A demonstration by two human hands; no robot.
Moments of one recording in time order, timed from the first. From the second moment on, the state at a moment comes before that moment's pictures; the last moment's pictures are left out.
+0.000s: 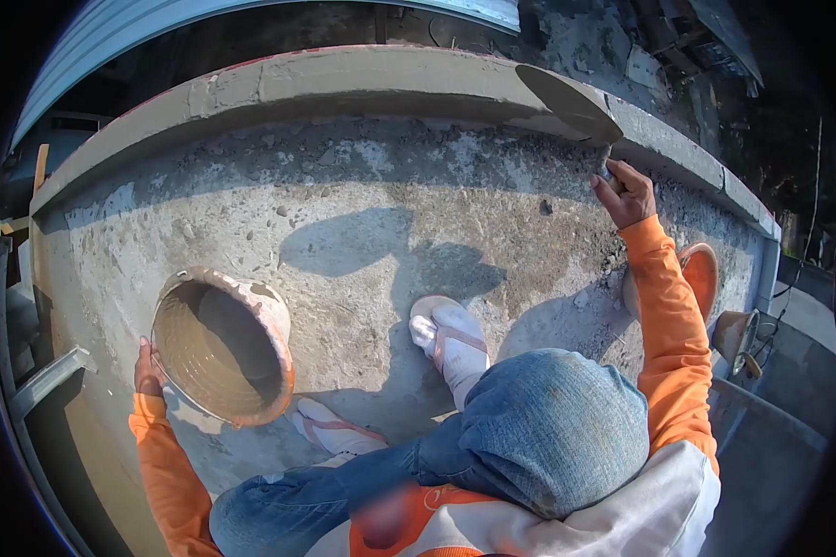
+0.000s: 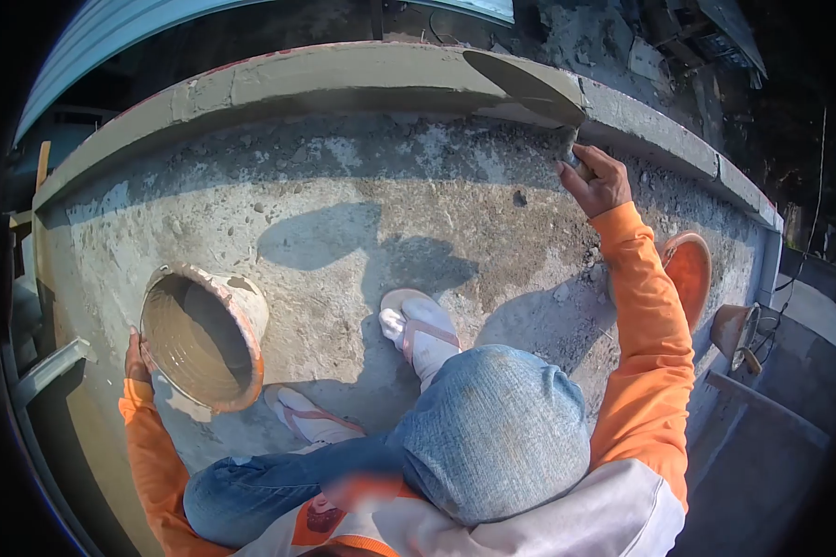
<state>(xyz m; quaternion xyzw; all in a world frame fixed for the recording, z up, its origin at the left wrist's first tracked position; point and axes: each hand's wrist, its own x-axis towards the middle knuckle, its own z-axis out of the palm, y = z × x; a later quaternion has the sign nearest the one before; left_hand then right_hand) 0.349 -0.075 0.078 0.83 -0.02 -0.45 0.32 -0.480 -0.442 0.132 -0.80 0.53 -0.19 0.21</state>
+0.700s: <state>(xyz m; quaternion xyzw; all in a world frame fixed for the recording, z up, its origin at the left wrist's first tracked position) 0.139 -0.146 0.191 0.67 -0.08 -0.43 0.59 -0.129 -0.350 0.167 -1.00 0.03 0.04 0.01</state>
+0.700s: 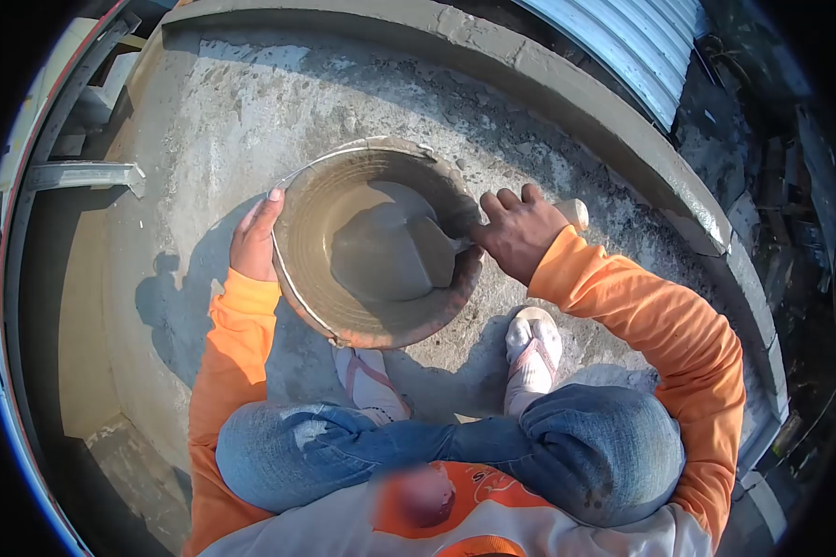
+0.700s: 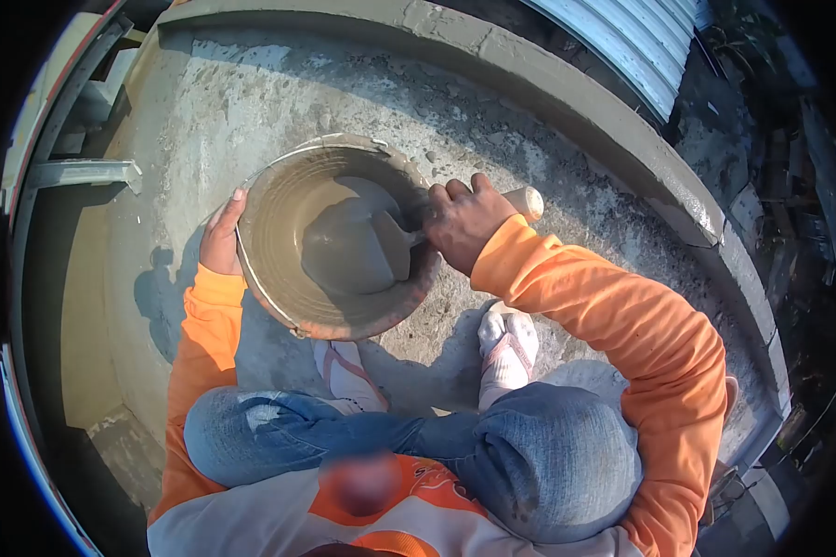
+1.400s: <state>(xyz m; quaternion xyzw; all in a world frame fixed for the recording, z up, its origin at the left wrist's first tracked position) 0.393 -0.123 0.112 0.91 -0.09 -0.27 0.28 -0.294 -0.367 0.086 -0.88 0.23 -0.32 0.28</state>
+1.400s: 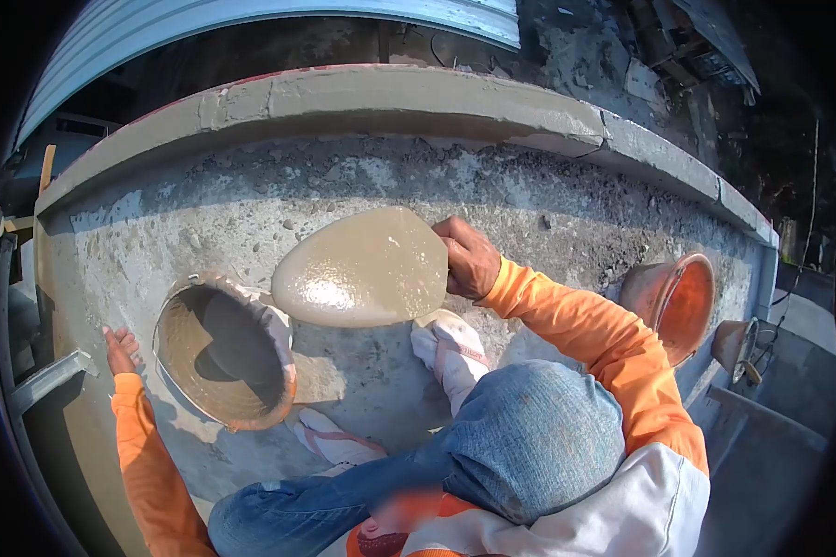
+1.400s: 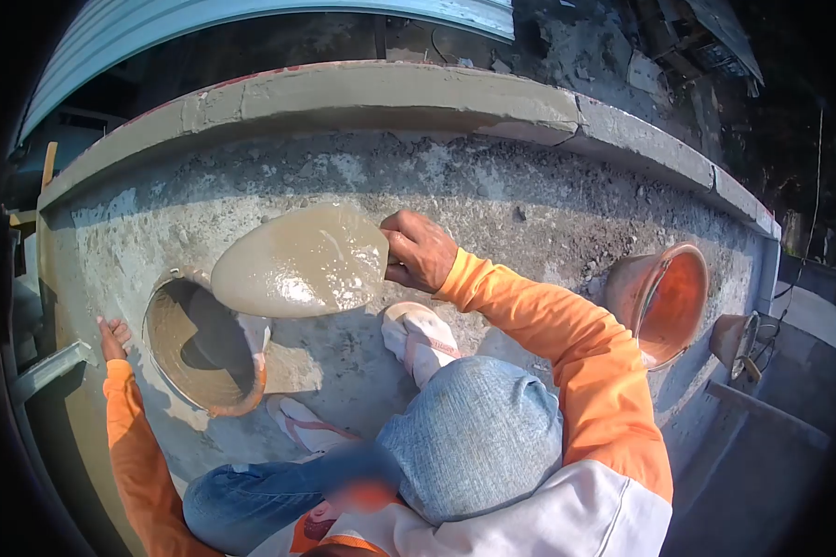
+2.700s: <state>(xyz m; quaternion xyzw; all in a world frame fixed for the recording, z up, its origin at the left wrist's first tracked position) 0.367 -0.162 0.110 0.92 -0.03 -0.14 0.36 -0.559 -0.453 0.097 -0.83 0.54 -0.09 0.07</state>
